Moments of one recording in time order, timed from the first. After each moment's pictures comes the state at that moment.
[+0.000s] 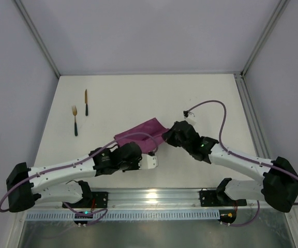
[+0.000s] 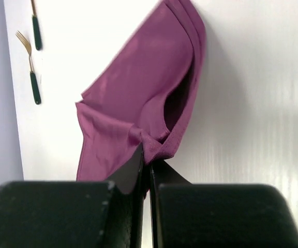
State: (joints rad) left arm -1.14 1.12 0.72 -0.59 -0.16 0.49; right arm 0.84 1.23 0.66 -0.05 0.29 1.07
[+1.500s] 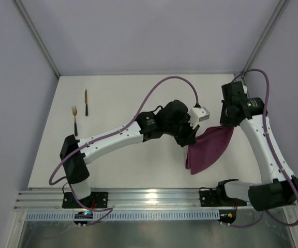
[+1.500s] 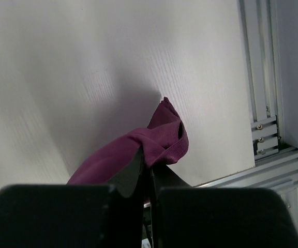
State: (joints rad) left arm -1.12 1.77 1.69 -0.54 0.29 -0.11; right arm 0.16 1.19 1.39 -1.23 0.36 0.32
